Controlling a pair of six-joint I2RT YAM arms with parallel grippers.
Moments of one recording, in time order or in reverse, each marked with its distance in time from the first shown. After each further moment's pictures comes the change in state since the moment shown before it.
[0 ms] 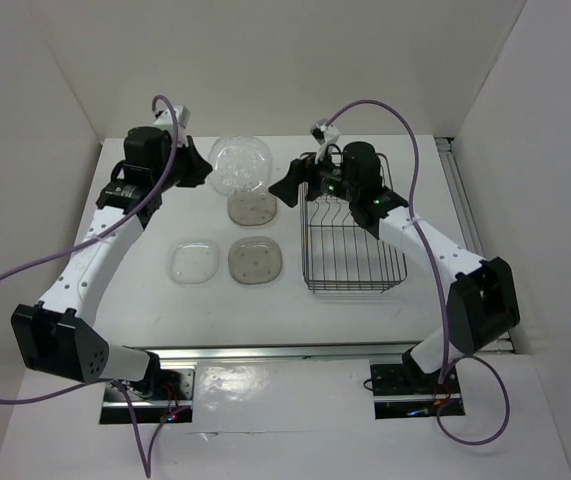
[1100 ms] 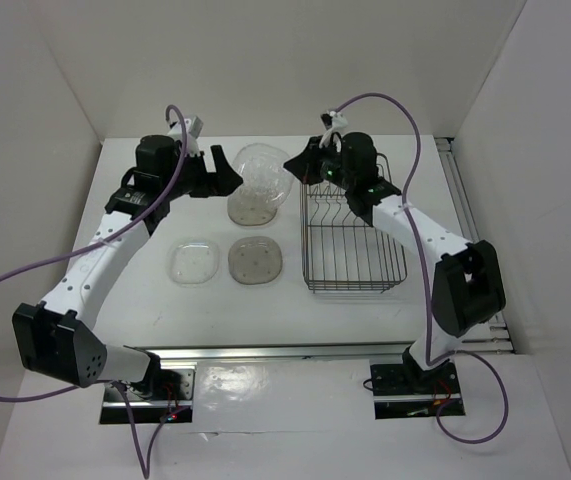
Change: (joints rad) left arm -0.076 -0.015 -0.062 0.011 0.103 -0.059; right arm -0.042 0.158 0.098 0.098 0.062 0.163
